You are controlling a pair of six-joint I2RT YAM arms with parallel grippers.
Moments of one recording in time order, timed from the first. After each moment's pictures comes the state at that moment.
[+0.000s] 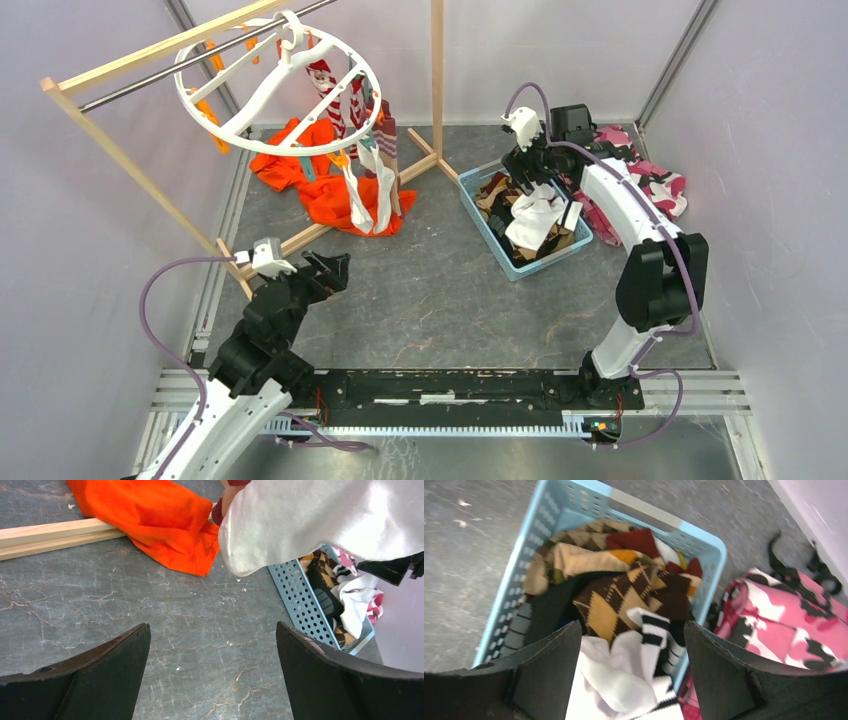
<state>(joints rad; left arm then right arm) -0.56 0.22 0.44 -0.44 -0.41 -0.68 0.19 1.72 1.51 -0.57 -0.33 -0.57</state>
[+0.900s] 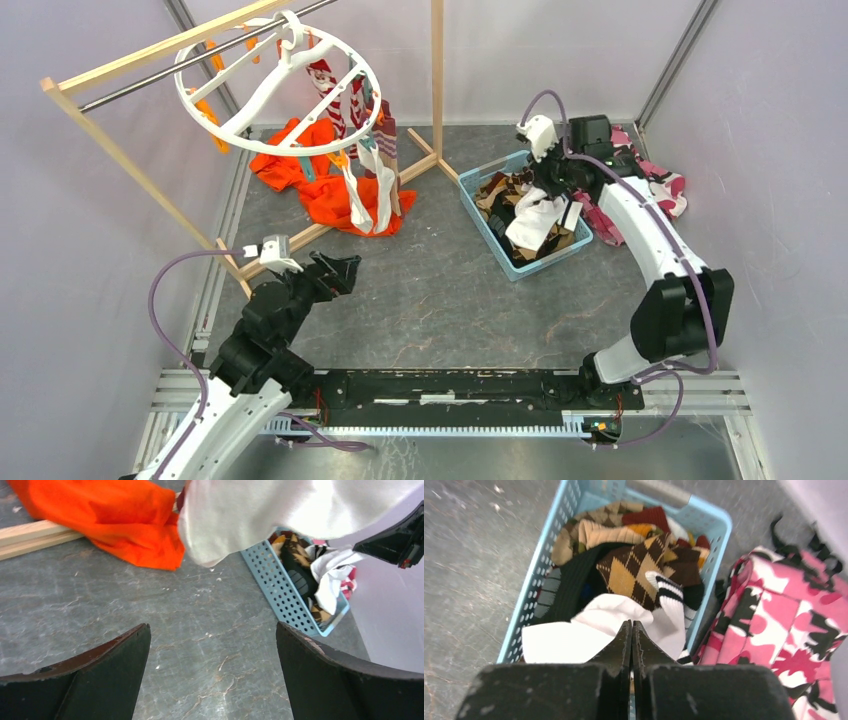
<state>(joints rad) -0.56 0.26 0.44 -0.38 -0.30 -0.66 0.17 1.55 1.37 -0.62 -0.30 -0.55</state>
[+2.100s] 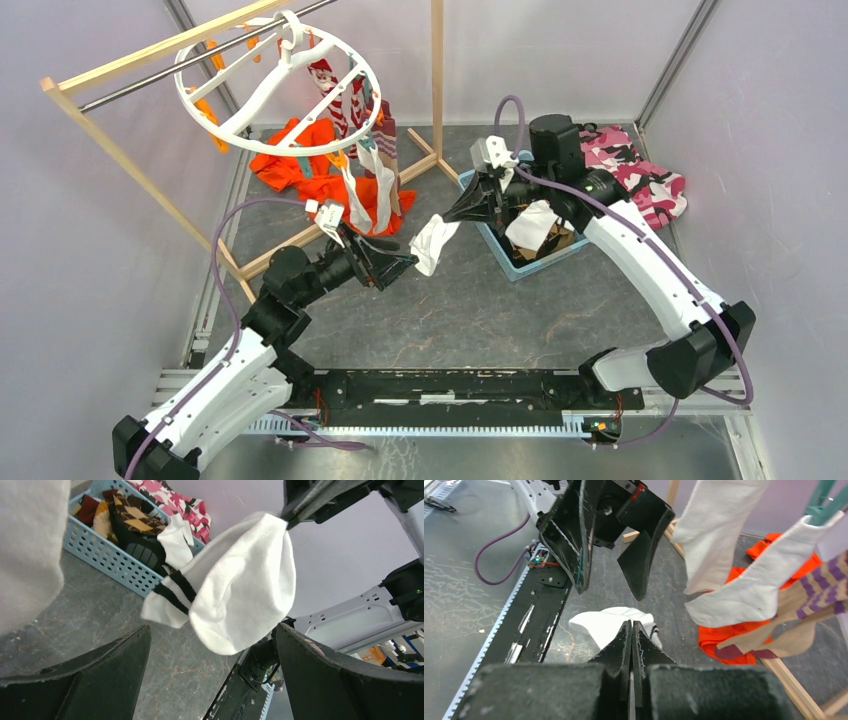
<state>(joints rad) -0.56 0.66 0.50 0.21 0.40 -0.67 0.49 1.37 1.43 -0.49 -1.18 -0.53</state>
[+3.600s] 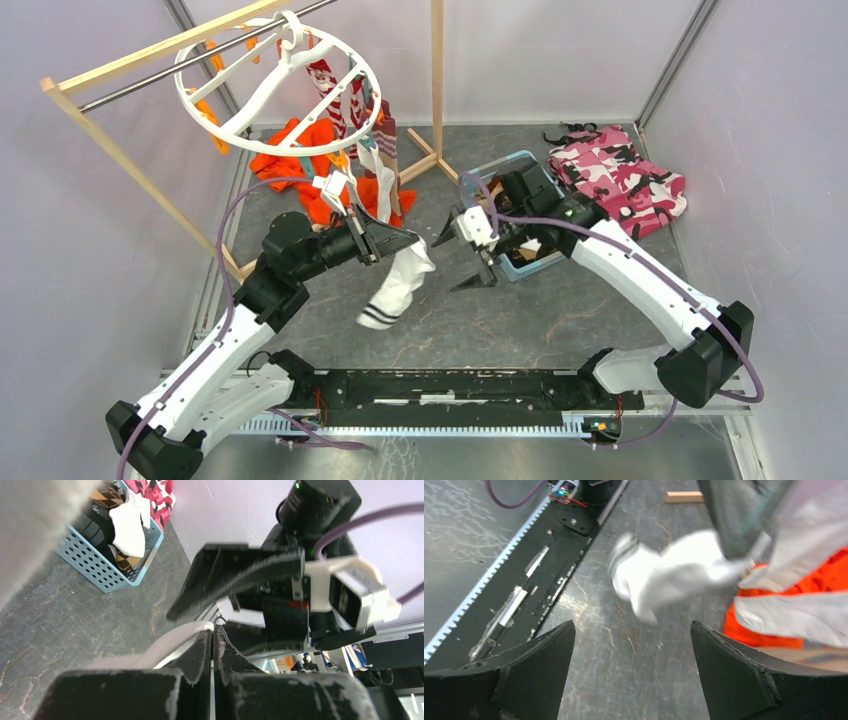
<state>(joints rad) -0.57 0.79 0.77 -0.01 0.46 -0.98 0.63 1.34 1.31 -0.79 -1.08 -1.05</state>
